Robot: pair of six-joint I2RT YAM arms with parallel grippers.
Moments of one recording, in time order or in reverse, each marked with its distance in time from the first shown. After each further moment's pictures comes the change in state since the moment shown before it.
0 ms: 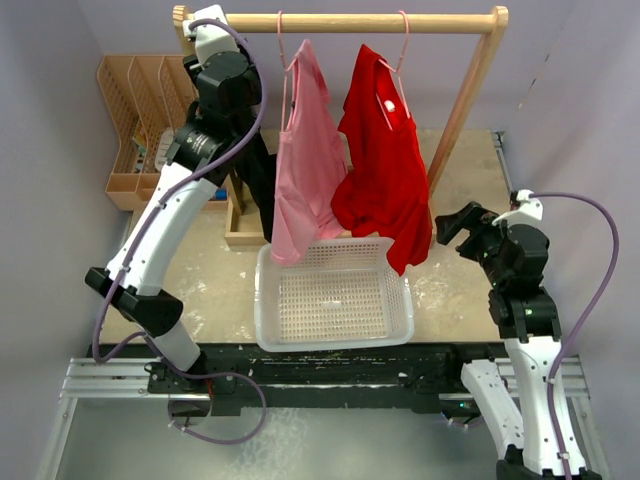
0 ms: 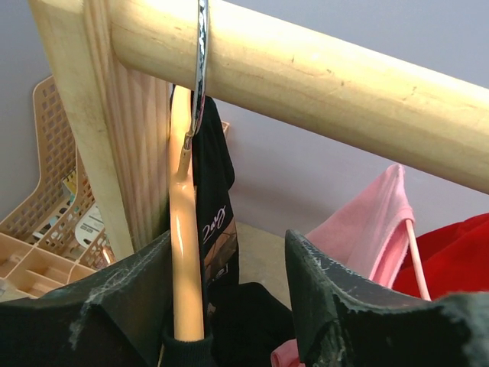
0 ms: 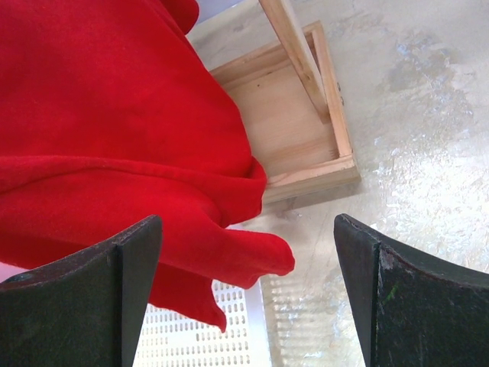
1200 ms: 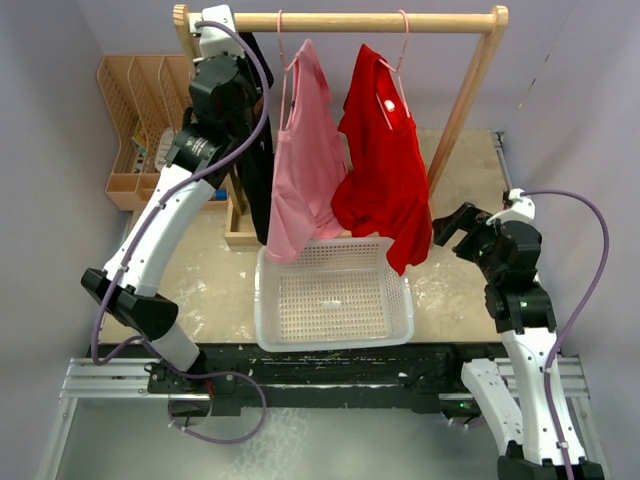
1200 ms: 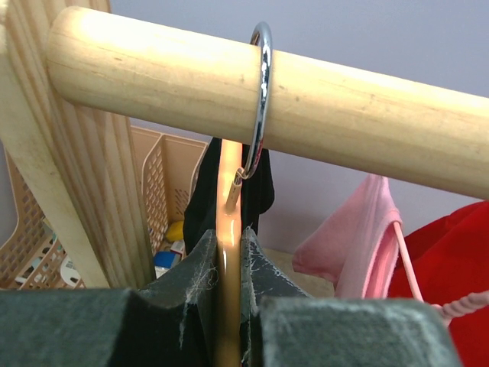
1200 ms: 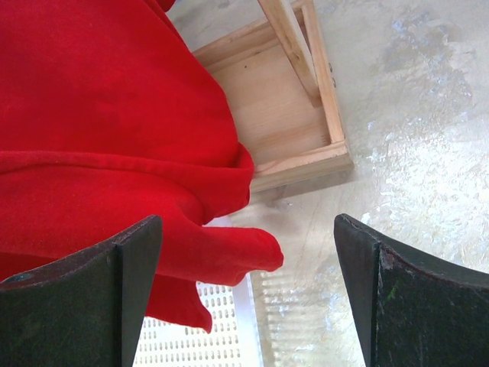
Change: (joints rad) left arm 0.046 -0.019 -0.098 0.160 0.163 0.115; right arm 0.000 0.037 -0.031 0.006 0.000 -0.012
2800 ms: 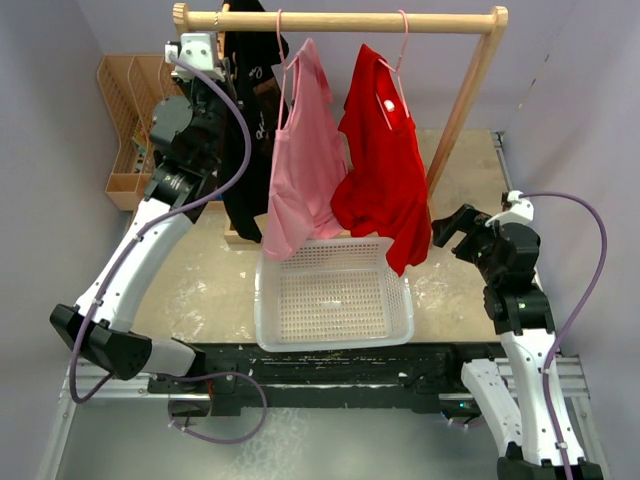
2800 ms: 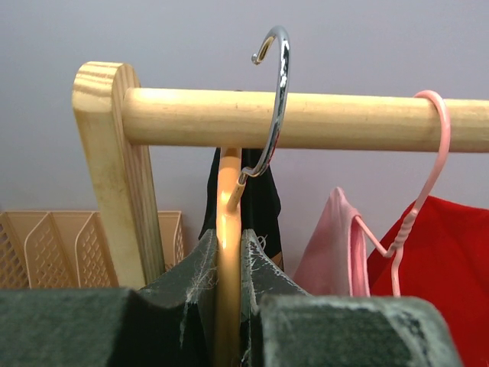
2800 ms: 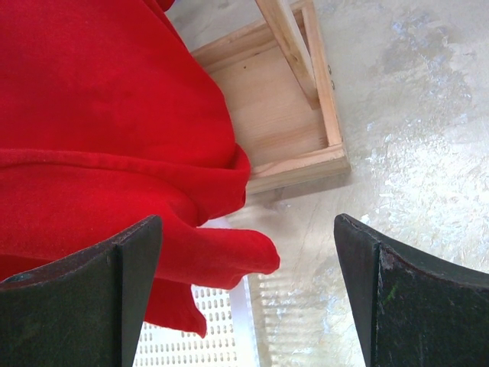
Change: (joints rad) left arm 0.072 -0.252 -0.407 0.444 0.312 0.176; right arm 0.000 -0.011 -0.028 0.023 0.001 -0.006
